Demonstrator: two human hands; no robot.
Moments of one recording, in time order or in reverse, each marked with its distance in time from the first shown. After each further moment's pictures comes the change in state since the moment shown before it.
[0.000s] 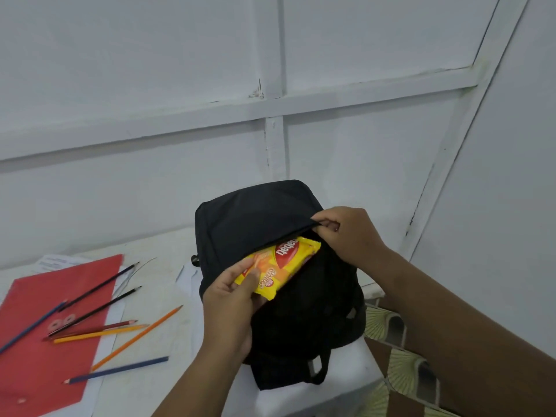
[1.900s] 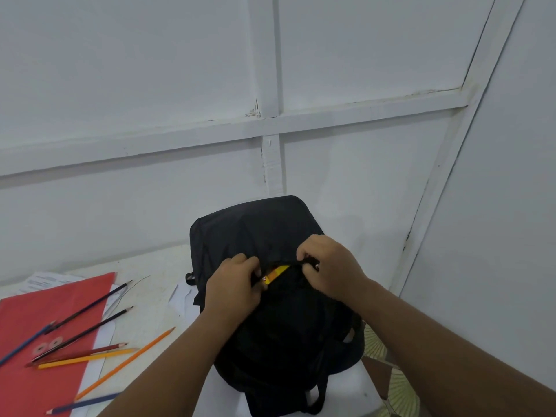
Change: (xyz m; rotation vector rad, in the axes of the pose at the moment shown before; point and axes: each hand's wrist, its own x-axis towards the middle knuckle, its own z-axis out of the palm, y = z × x) left_hand 0.090 0.003 0.003 1.450 -0.162 0.829; right_hand -0.005 0.027 0.042 -0.130 -0.071 -0.213
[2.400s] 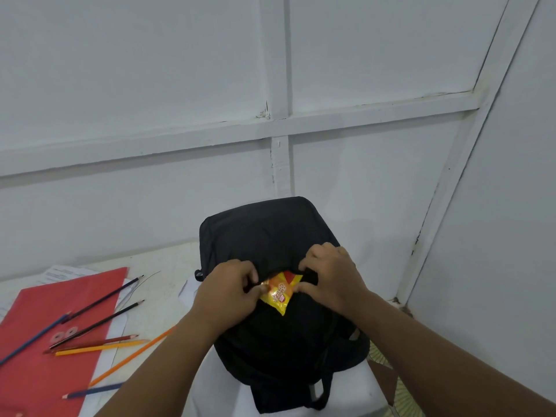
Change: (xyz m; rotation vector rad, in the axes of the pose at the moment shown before) left_hand -0.019 -0.006 -0.034 -0.114 -0.136 -0.065; right_hand -0.014 -0.011 0.012 -0.208 -0.112 0.033
